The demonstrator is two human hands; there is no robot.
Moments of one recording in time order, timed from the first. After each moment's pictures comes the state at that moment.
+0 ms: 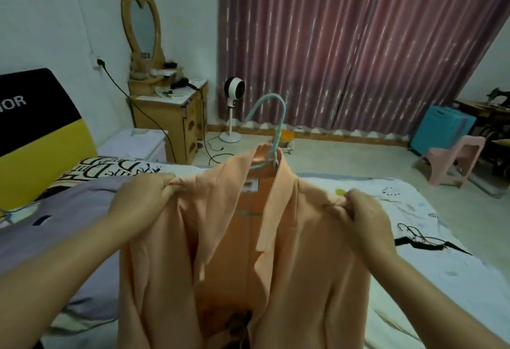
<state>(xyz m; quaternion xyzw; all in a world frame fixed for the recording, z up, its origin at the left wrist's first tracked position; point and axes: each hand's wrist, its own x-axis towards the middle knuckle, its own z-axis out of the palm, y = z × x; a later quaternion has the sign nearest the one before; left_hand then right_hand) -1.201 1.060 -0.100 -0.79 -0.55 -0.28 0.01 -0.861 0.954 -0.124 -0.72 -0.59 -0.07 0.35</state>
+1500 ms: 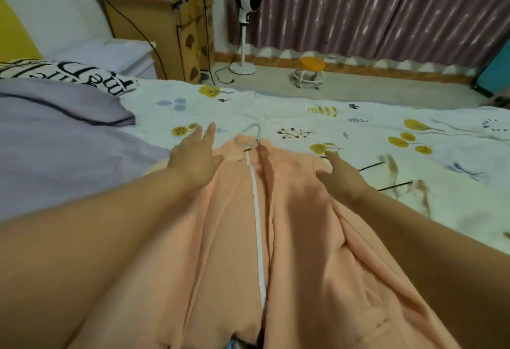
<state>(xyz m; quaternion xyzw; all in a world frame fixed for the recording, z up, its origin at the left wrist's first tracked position) -1.085 1.319 -0.470 -0.78 -0.61 -0.10 -0.09 -0.826 1.245 -0.470 -0.77 -0.58 0.19 0.17</state>
